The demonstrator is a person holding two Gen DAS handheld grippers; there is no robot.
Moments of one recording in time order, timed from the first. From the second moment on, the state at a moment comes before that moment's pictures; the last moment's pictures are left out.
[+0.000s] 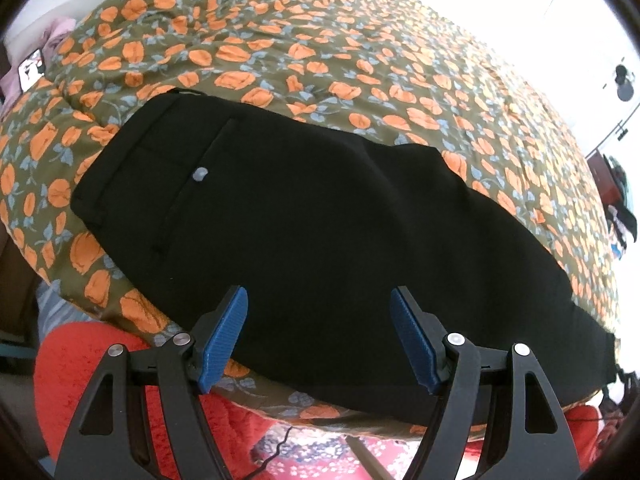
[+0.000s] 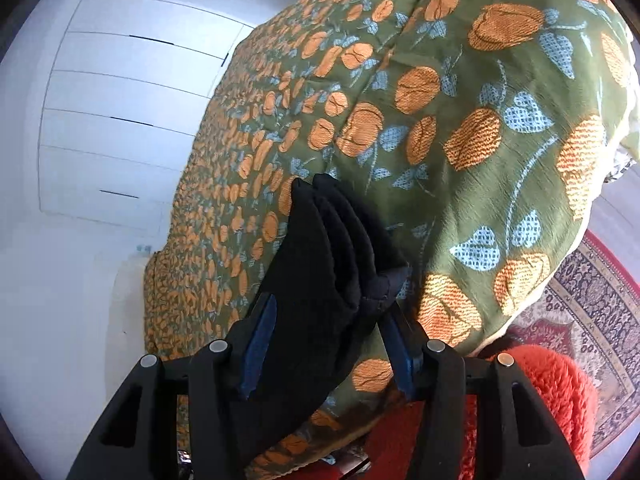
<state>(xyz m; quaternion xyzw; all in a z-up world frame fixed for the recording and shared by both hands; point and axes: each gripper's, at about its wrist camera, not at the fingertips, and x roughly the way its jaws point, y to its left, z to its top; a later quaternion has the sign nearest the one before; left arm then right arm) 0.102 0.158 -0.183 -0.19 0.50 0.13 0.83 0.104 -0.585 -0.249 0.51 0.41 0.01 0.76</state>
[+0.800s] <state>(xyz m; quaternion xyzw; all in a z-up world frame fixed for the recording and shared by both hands) 0.105 0.131 -0.169 -0.16 0.48 0.08 0.86 0.128 -0.486 -0.178 0.57 0.35 0.17 0.72</state>
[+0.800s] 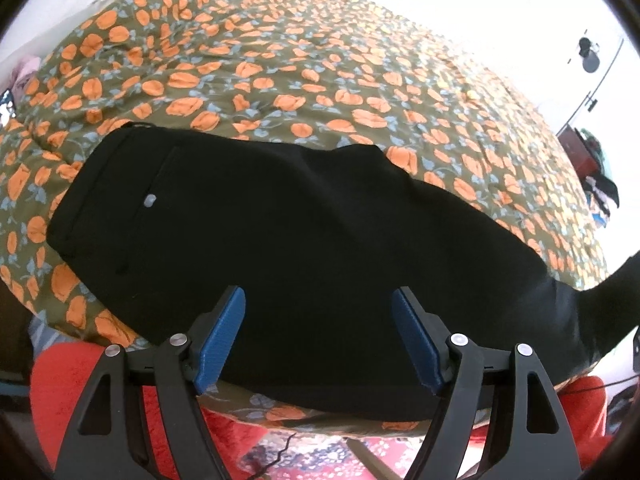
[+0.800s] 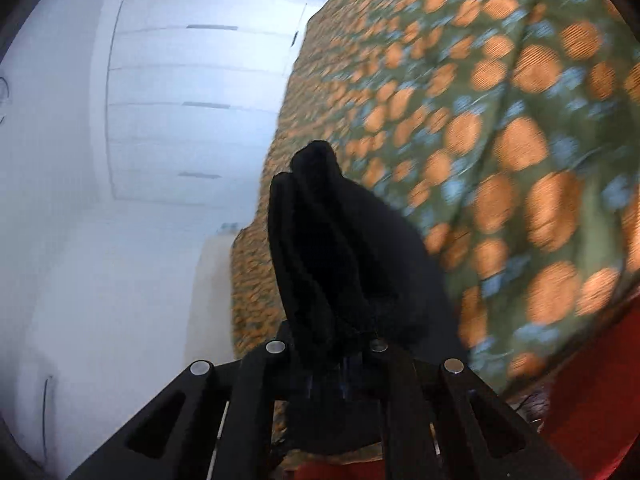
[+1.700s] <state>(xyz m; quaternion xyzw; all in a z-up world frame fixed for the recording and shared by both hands) 0.086 0.168 -0.185 -0.22 0.47 0.07 0.85 0.185 -0.076 -0.227 0.40 0.52 0.35 0.66</state>
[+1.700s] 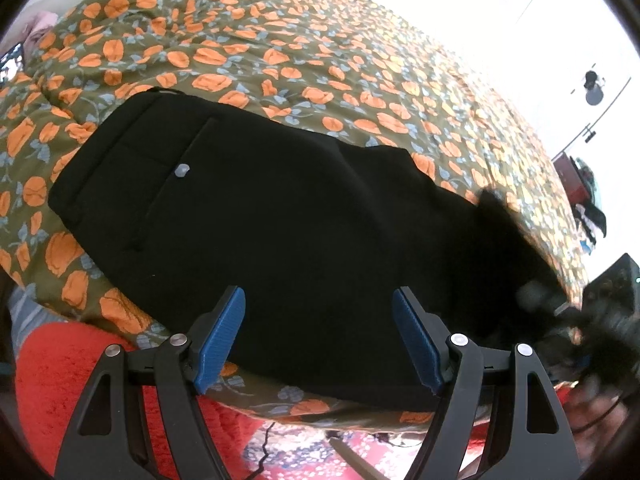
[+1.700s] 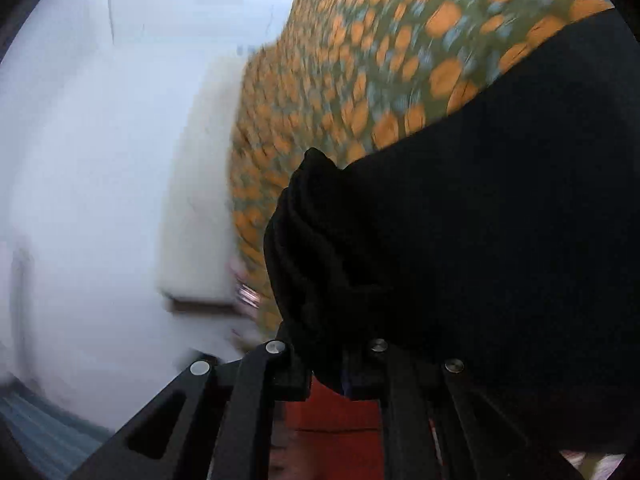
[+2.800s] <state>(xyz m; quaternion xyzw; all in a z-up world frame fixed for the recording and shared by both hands) 0.110 0.070 -0.188 -0.13 0.54 -0.07 0.83 0.112 -0.172 -0.148 0.12 0.43 0.39 0.80</state>
